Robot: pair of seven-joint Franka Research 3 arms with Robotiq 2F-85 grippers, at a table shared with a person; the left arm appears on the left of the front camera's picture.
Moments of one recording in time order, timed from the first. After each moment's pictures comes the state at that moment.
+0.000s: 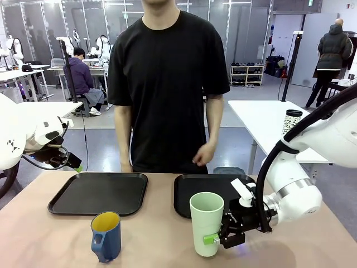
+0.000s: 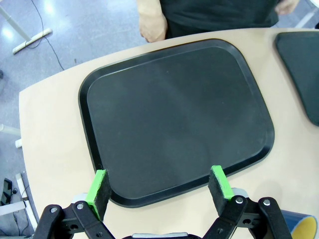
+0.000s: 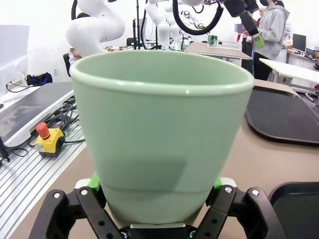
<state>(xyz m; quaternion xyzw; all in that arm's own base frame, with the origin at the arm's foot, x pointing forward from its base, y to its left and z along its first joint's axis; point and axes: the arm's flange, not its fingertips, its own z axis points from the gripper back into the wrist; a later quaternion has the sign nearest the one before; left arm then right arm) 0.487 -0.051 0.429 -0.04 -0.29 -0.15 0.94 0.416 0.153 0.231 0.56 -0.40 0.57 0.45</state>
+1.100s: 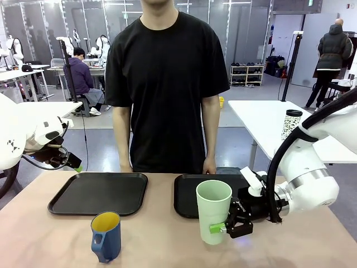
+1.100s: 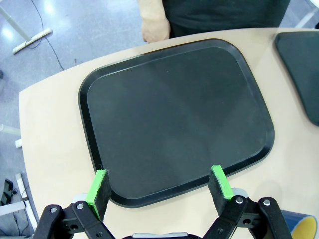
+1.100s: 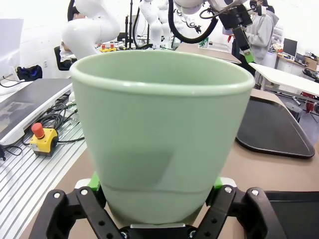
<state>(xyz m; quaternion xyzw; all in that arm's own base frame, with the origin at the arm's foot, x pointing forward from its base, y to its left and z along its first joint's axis) 0.487 -0.051 0.429 -0.04 -0.29 -0.15 0.94 0.410 0.137 0.268 0.53 -0.42 0.58 0.46</state>
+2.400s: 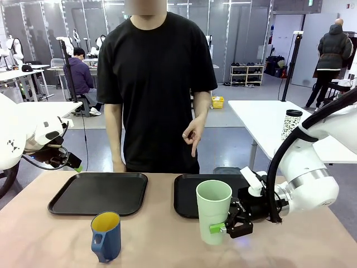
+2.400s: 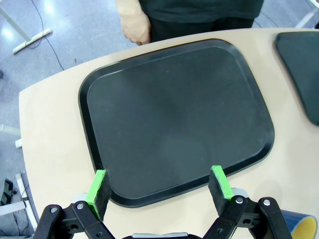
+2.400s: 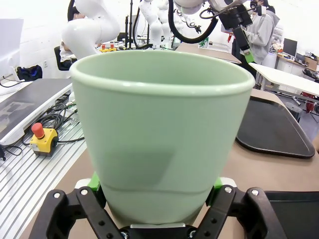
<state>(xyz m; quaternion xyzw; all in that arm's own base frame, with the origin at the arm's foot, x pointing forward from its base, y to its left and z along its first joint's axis) 0.487 -0.051 0.429 -0.04 -0.29 -0.15 0.94 0.410 0.137 0.268 0.53 -0.42 0.58 0.46</state>
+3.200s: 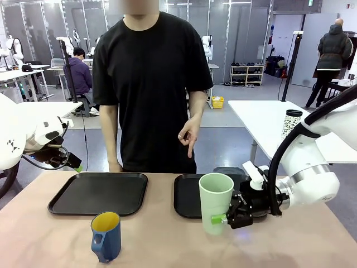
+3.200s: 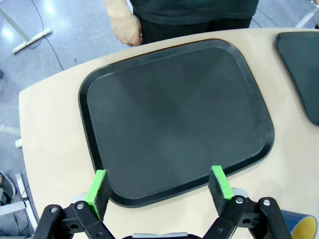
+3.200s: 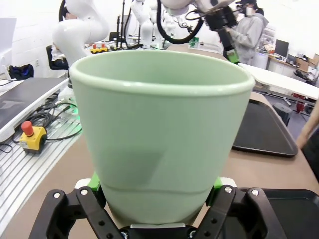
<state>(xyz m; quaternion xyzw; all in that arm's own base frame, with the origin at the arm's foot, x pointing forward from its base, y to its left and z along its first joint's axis) 0.487 -0.051 0.429 -0.04 -0.29 -0.15 0.94 0.436 0.124 0.275 0.51 -0.44 0.58 0.46</state>
